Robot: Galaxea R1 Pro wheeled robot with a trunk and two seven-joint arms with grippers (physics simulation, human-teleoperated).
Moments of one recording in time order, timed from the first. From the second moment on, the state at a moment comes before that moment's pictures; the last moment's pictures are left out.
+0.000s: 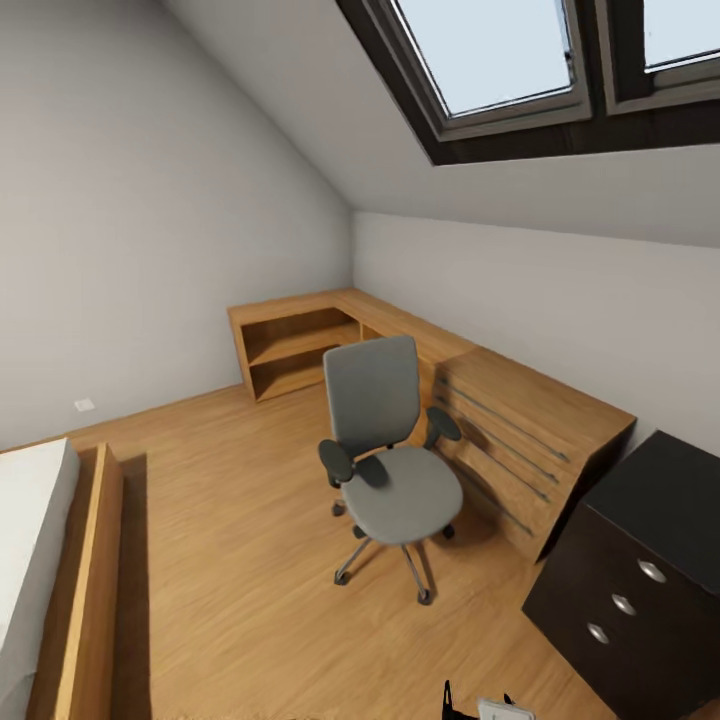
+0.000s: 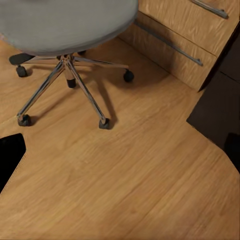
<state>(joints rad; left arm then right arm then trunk) -0.06 0.02 -0.24 -0.40 0.39 -0.12 0.16 -0.32 0.09 0.88 -0.11 -0.76 -0.78 -0.39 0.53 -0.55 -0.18</state>
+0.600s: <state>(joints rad) -0.06 0.02 -0.24 -0.40 0.38 -0.12 0.16 -0.32 0.09 0.88 -0.11 -0.76 -0.78 -0.39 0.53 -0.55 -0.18</state>
